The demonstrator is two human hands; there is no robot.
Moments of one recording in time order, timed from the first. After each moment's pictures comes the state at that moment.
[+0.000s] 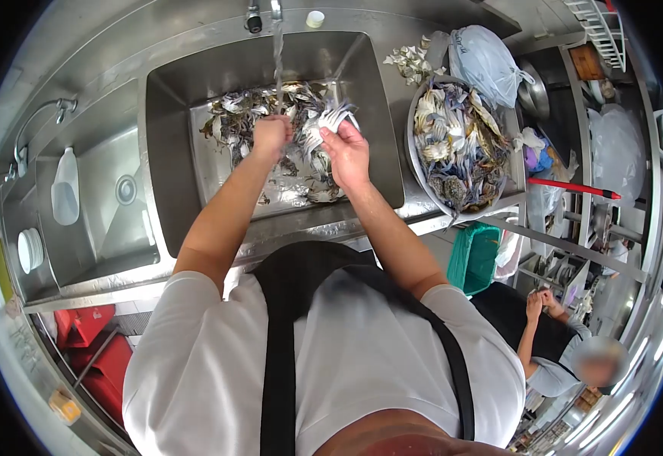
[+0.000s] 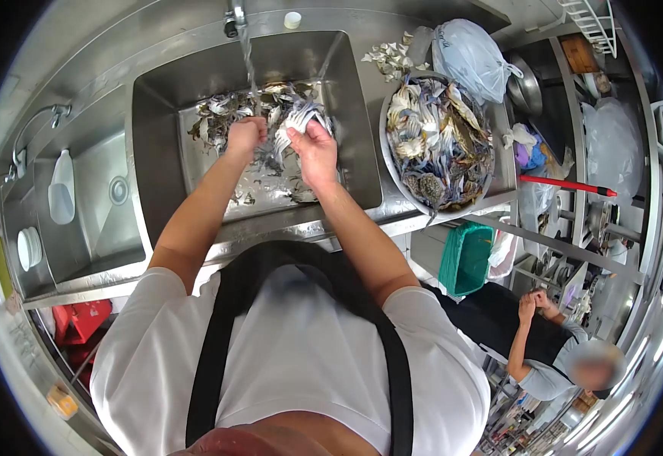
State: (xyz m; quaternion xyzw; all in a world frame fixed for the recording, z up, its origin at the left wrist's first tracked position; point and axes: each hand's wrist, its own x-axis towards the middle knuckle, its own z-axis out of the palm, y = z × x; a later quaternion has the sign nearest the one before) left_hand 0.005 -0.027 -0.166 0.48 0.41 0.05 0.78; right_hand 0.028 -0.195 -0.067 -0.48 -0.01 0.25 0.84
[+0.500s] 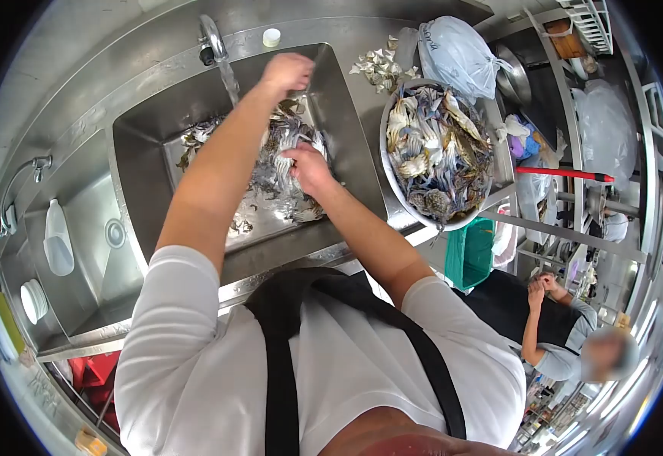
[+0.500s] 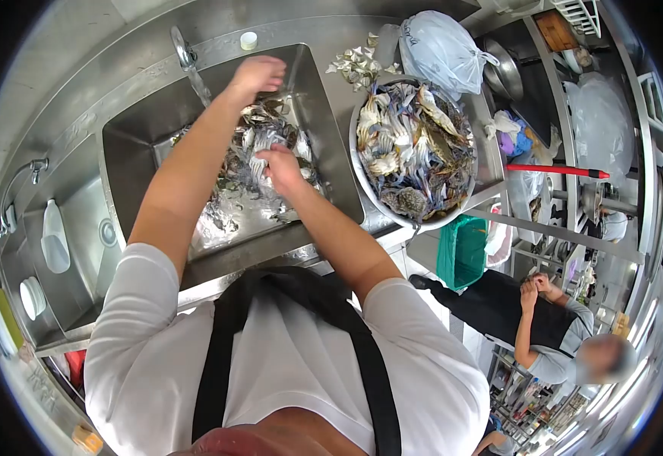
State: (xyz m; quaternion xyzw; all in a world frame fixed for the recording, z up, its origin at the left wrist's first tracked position) left_hand 0.208 -0.013 -0.082 0.65 0.20 -0.07 0.73; right_hand 0.081 -0.180 -0.150 -0.50 0.15 0.38 0.77
